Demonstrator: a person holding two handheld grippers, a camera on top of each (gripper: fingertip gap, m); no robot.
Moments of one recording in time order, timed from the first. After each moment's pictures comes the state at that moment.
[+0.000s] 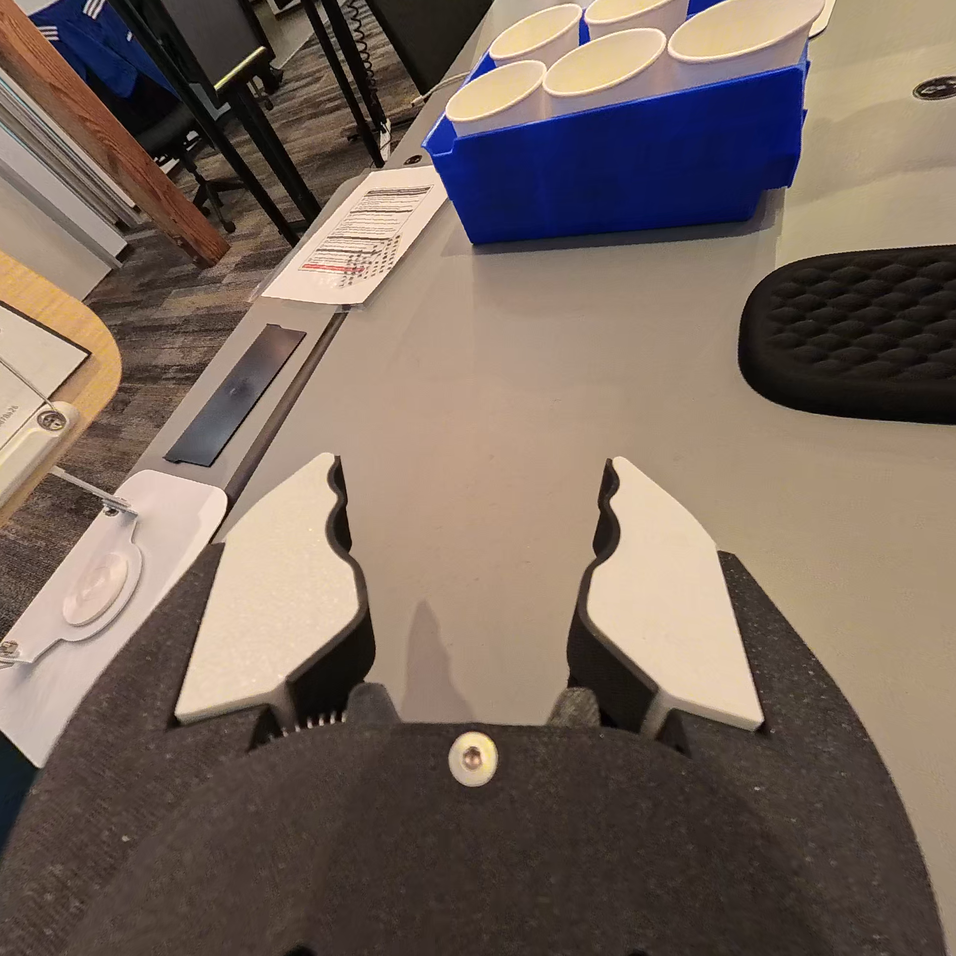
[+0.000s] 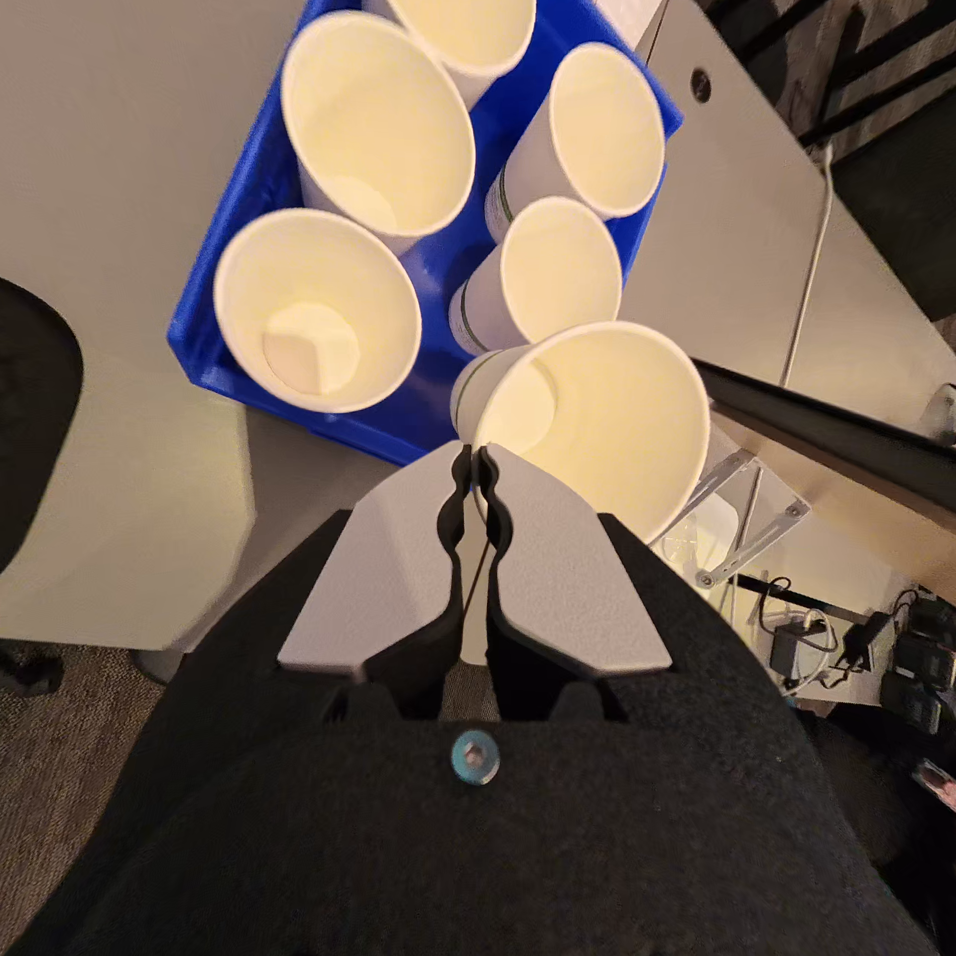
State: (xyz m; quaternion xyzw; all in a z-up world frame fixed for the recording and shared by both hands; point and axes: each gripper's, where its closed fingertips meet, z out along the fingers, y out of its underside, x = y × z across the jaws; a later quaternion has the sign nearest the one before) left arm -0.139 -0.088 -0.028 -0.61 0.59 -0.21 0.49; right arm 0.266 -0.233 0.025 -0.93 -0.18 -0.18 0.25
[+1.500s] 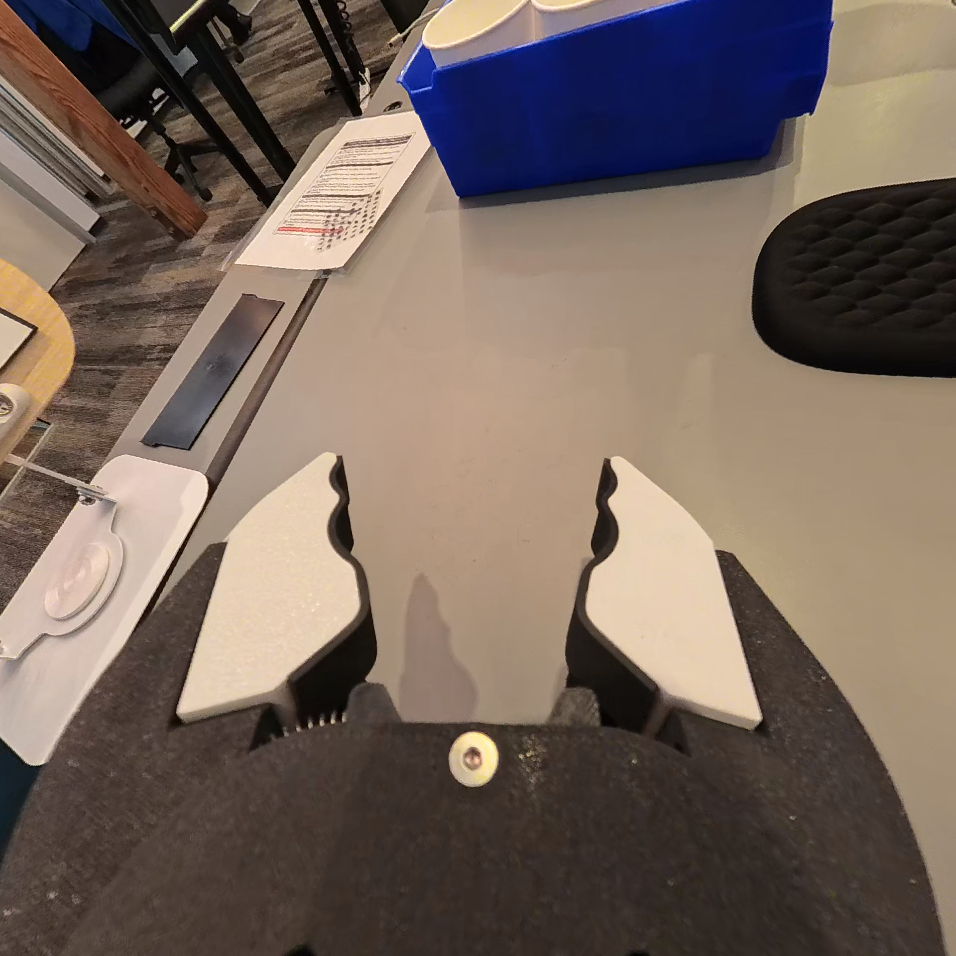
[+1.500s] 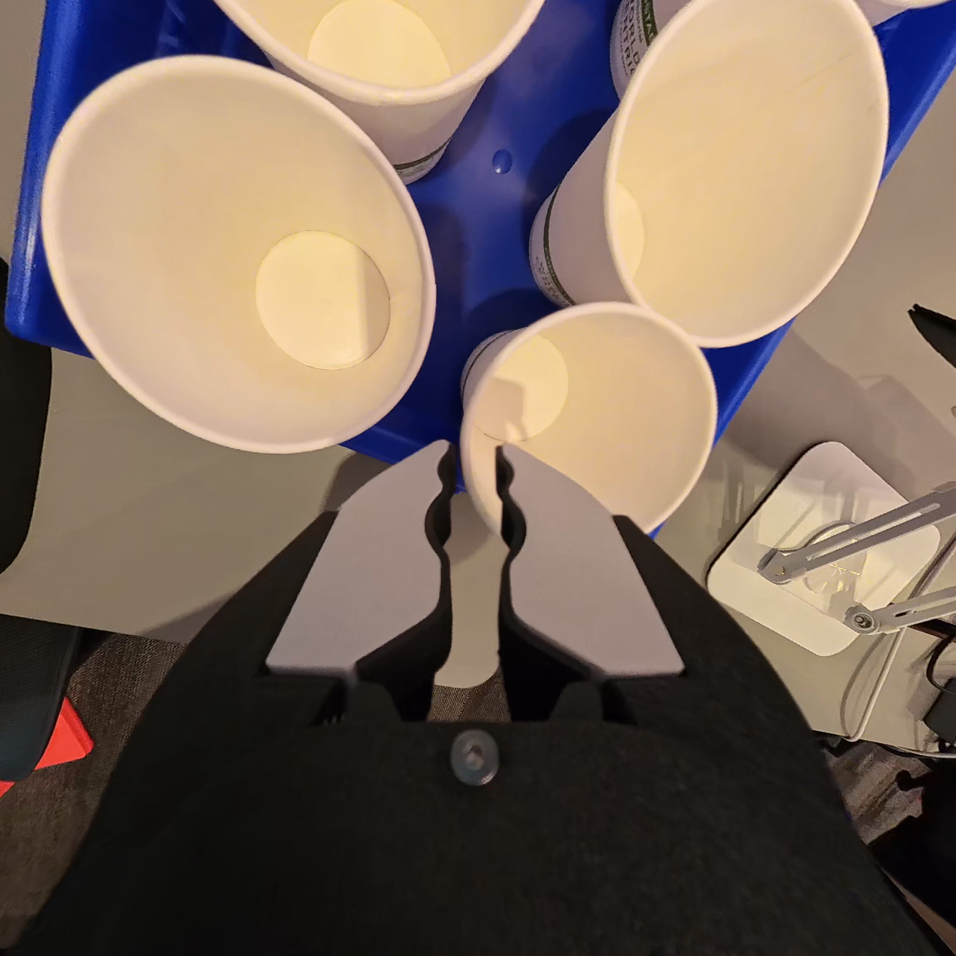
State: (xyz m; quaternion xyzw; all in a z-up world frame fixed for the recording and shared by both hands) left arm -0.137 -0.085 -0.050 -0.62 0.60 -0.19 0.47; right arm 0.283 -0.218 -0.065 -0.97 -0.17 -0.07 0.13
